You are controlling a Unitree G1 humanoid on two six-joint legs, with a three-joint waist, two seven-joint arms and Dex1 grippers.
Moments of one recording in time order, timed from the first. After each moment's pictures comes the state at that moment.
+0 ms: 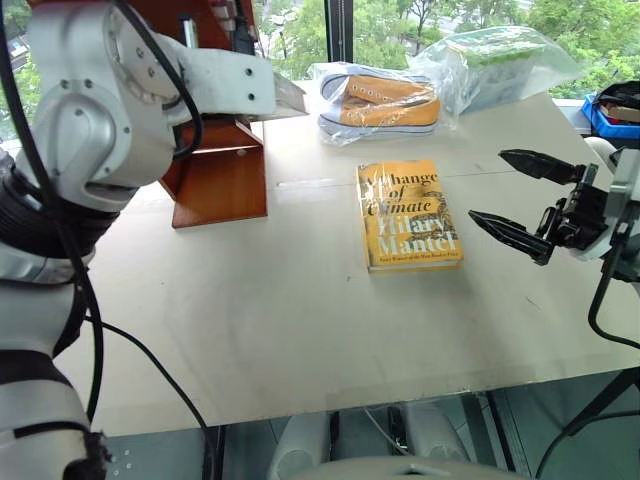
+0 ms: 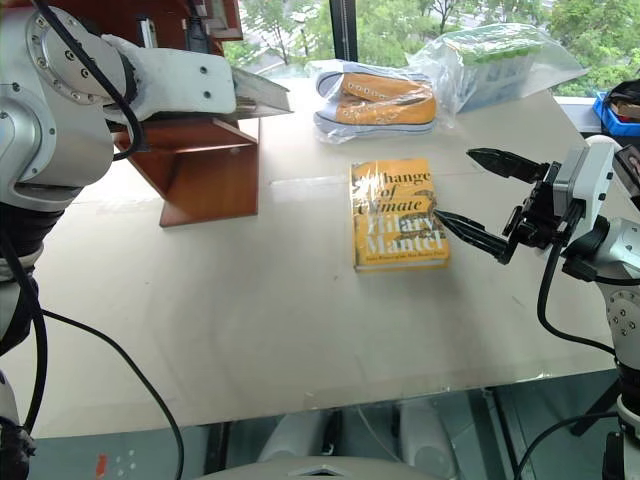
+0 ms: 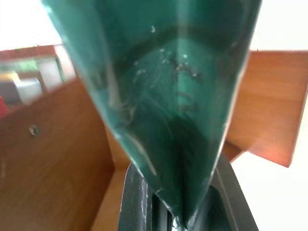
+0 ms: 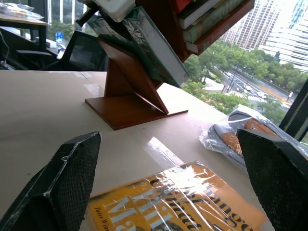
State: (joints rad) left arm -1.30 1.06 -0.59 -0.07 0.66 0.71 -1.37; right arm -0.28 -0.75 -0.29 -0.38 0.71 0.32 0.93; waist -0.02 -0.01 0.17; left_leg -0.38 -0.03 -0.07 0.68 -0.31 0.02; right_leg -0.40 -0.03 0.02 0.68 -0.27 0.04
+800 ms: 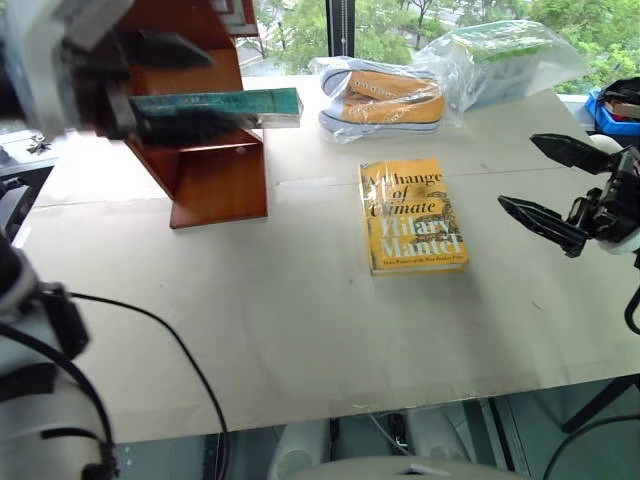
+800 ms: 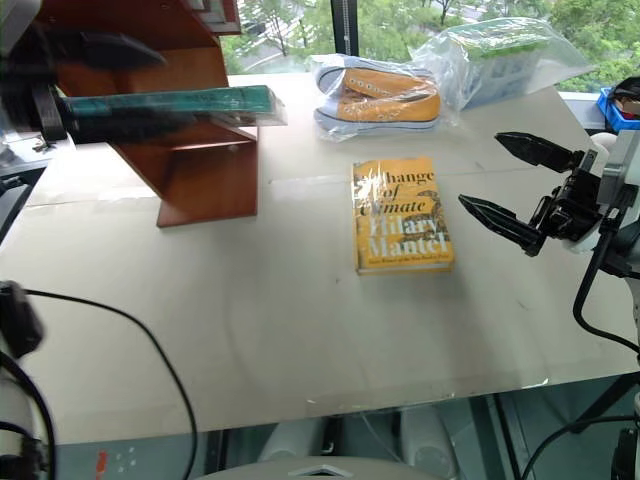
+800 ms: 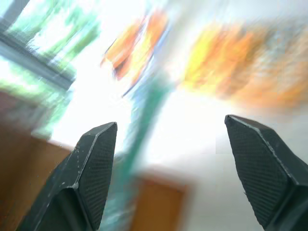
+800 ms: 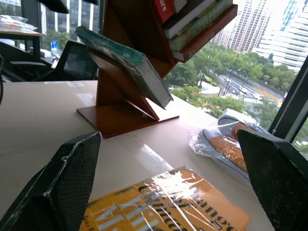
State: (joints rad) left arm -0.96 0.76 0.39 -0.67 -0.08 1.47 -1.51; right arm -0.28 -0.78 -0.41 -0.34 0.81 0.35 0.99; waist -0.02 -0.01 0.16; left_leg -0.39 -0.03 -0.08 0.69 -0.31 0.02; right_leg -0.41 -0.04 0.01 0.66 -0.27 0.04
